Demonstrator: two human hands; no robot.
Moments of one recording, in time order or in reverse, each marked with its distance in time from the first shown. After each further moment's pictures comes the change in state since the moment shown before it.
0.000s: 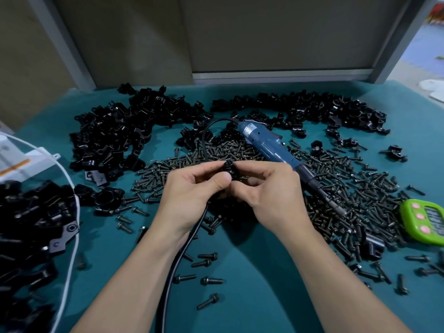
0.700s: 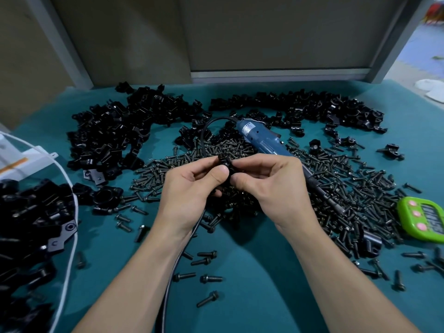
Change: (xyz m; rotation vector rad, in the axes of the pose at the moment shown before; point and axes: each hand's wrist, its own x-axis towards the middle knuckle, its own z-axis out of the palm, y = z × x) left_hand 0.002 -0.007 0.001 -0.036 0.029 0.020; right_hand 0.004 -0.001 -0.005 0.211 -0.047 -0.095
